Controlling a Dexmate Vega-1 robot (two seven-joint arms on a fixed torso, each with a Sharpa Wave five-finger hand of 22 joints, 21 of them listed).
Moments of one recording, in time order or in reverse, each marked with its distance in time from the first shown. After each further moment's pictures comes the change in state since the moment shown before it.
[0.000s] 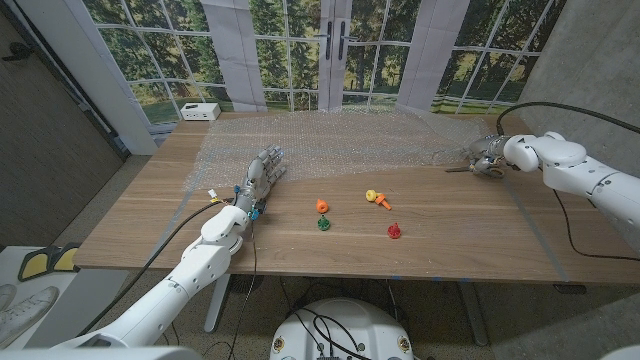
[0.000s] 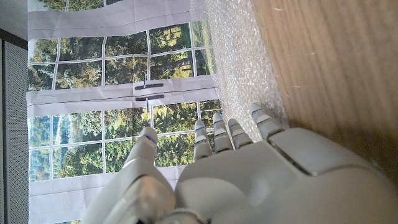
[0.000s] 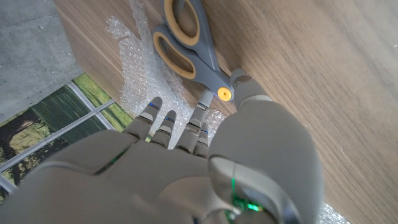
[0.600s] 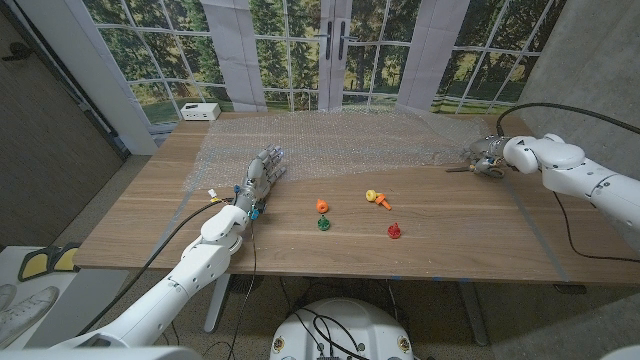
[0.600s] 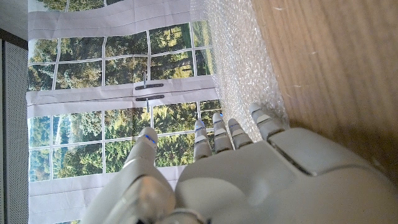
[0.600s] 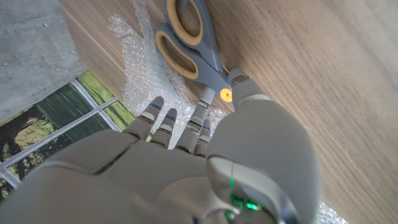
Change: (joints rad) left arm 0.000 0.002 -0.001 0.000 -0.002 0.001 -0.001; left_hand 0.000 0.000 0.000 0.000 0.000 0.000 0.000 0.000 0.000 0.000 0.000 0.000 0.005 0.000 0.000 0.000 0.000 0.000 0.000 0.000 0.000; right arm -0.002 0.006 -0.007 0.009 -0.018 -0.013 -0.020; right_hand 0.023 0.009 0.003 -0.003 -0.006 0.057 -0.018 0.012 0.000 0.069 -0.006 -0.014 -0.036 0.033 -0.001 0.000 0.000 0.014 -0.014 0.000 -0.002
